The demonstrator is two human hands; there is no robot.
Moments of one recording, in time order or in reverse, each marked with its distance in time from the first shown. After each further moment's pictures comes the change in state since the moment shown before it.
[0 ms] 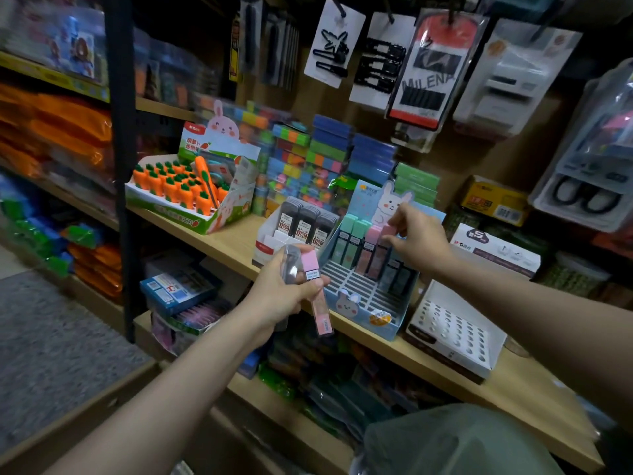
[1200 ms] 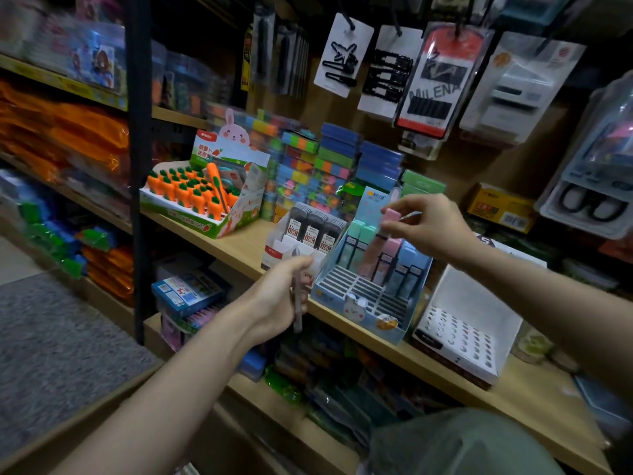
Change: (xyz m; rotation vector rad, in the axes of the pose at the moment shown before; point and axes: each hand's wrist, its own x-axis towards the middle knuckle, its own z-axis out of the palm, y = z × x) left_hand 0.000 0.018 -0.003 -0.298 0.011 -0.289; right_hand -0.008 -0.044 -0.050 0.288 -0.092 -0.017
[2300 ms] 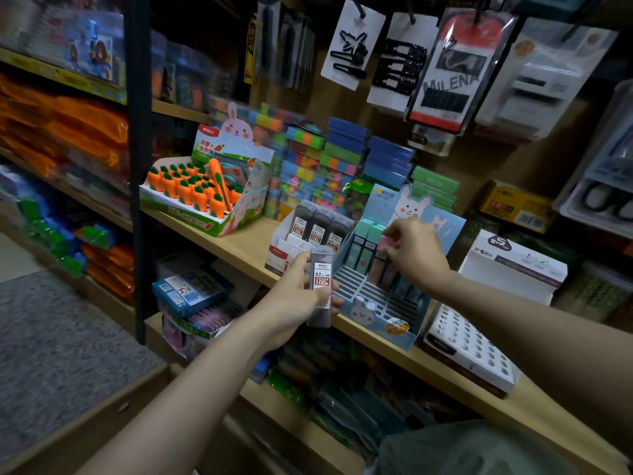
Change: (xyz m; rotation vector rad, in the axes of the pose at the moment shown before) left_hand 0.018 -0.016 -0.006 0.217 -0.095 0.182; right_hand 0.011 0.040 0.063 -0.335 0.102 -0.022
